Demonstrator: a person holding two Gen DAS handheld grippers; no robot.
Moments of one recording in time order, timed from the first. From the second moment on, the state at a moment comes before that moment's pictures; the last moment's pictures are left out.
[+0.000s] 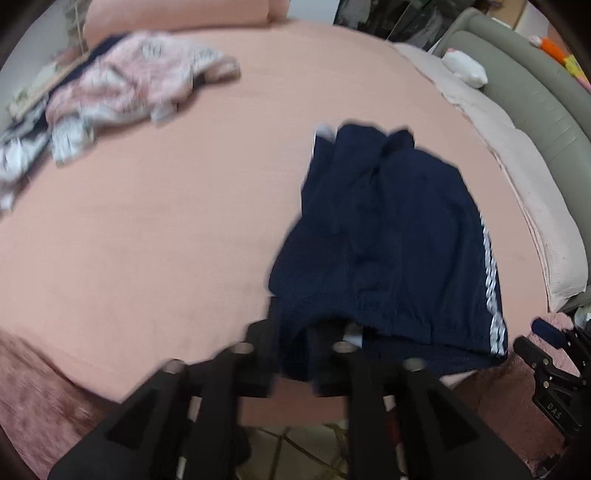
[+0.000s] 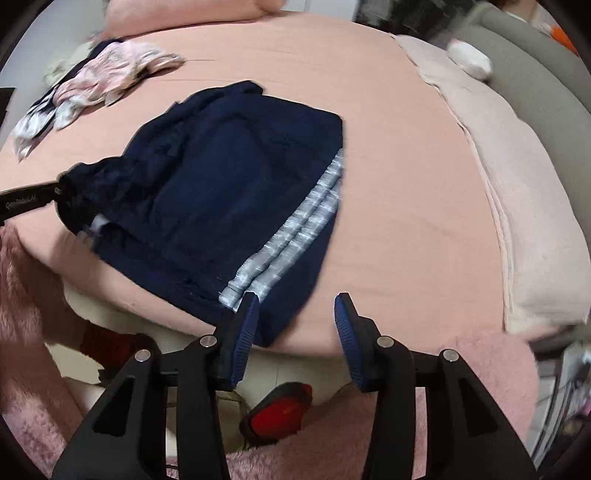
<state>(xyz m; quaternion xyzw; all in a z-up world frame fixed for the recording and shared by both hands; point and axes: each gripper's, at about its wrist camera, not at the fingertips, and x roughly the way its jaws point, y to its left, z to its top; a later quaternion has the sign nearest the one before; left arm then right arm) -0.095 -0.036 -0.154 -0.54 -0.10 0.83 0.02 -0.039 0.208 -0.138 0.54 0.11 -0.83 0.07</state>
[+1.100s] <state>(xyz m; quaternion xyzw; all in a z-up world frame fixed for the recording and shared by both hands) -0.082 -0.009 -0.134 -0.48 -0.07 0.87 0.05 -0.071 0.233 -0.130 0.46 0.03 -0.89 0.01</state>
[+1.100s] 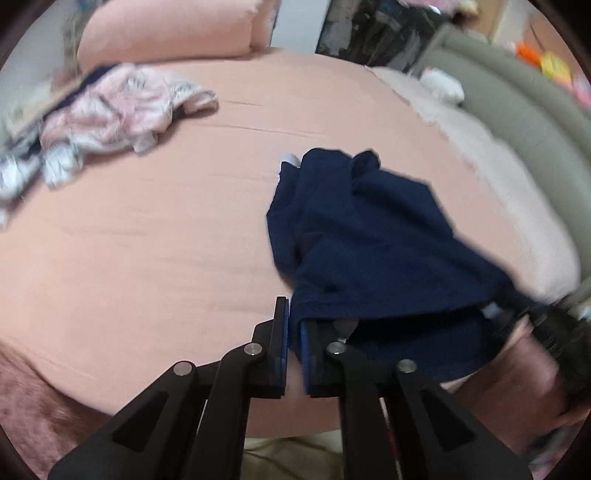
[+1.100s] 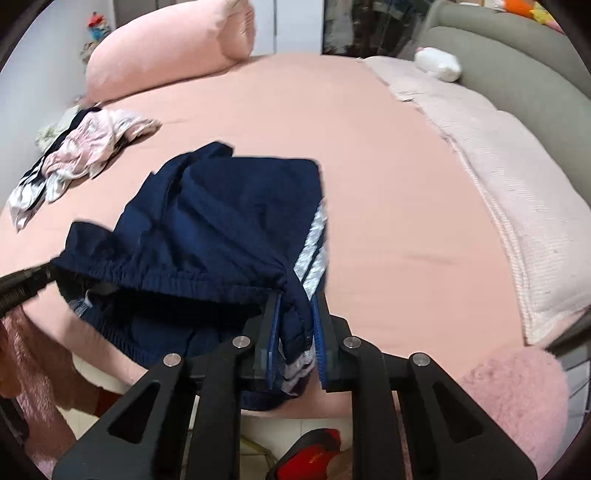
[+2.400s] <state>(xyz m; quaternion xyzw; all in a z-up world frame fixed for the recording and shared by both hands) -0.136 -0.025 -0.032 -0.47 -0.06 0.87 0.11 -0.086 0.265 -0.054 0.45 -0.01 -0.89 0.00</state>
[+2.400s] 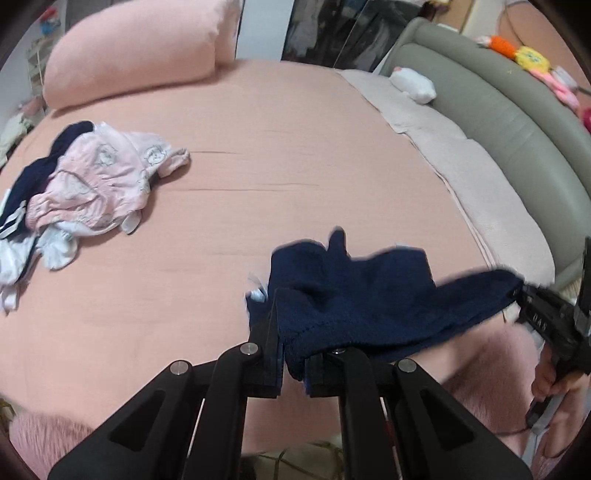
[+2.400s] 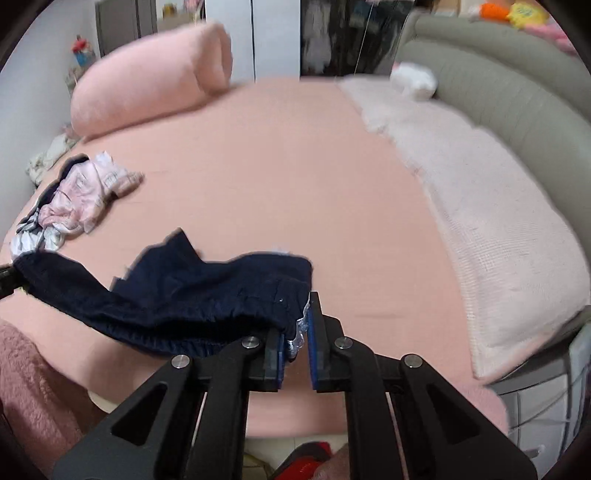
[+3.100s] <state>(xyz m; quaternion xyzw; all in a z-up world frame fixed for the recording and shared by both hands) -0.145 -0.032 -0.067 -0.48 -0.04 0.87 0.07 -0.082 0.256 -0.042 0.38 -0.03 -0.92 0.01</state>
